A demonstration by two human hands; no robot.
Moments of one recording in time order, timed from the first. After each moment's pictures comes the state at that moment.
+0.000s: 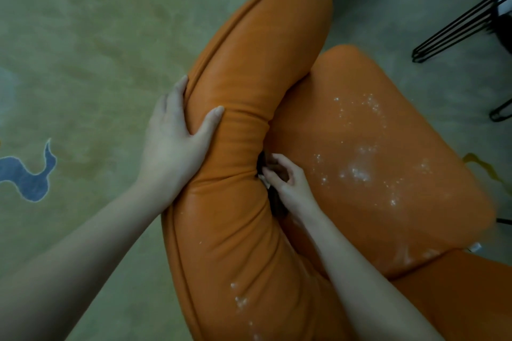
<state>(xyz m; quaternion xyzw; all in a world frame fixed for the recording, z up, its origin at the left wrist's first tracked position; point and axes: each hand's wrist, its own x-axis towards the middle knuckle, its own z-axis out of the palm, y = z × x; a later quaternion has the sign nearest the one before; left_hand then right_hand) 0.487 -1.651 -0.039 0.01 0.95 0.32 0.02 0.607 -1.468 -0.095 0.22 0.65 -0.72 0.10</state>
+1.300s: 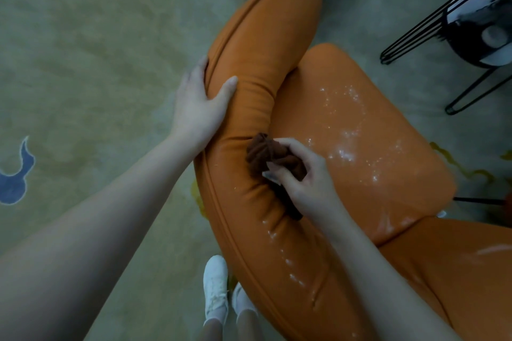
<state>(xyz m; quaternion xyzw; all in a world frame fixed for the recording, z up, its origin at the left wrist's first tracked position) 0.507 -1.650 0.014 0.03 0.90 0.42 0.09 0.656 -1.508 0.009 0.10 0.78 -0.62 0.01</state>
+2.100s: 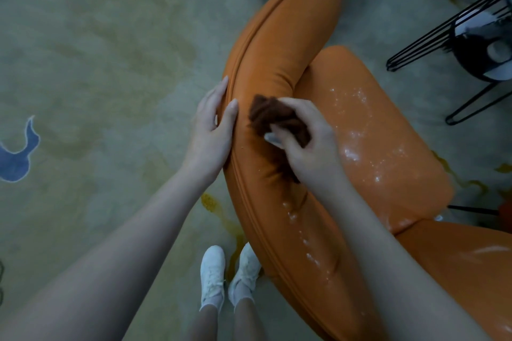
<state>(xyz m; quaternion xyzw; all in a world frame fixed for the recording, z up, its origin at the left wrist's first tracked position) 0.565 -1.686 -0.002 0.01 0.80 0.59 0.11 0.627 -1.535 0.037 0.04 0.87 -0.47 -0.09</state>
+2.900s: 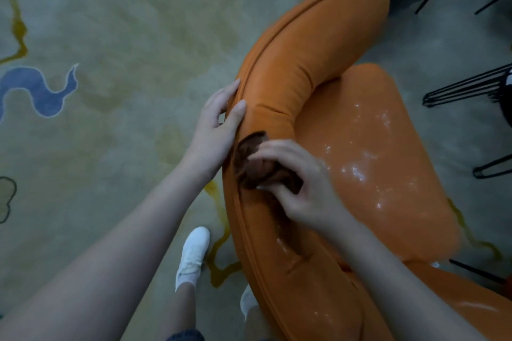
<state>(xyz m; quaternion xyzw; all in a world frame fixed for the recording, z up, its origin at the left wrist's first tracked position) 0.612 -1.680 0.003 -0.08 0.76 0.64 0.08 0.671 -1.510 0.035 -0.21 0.85 -0.48 0.03</state>
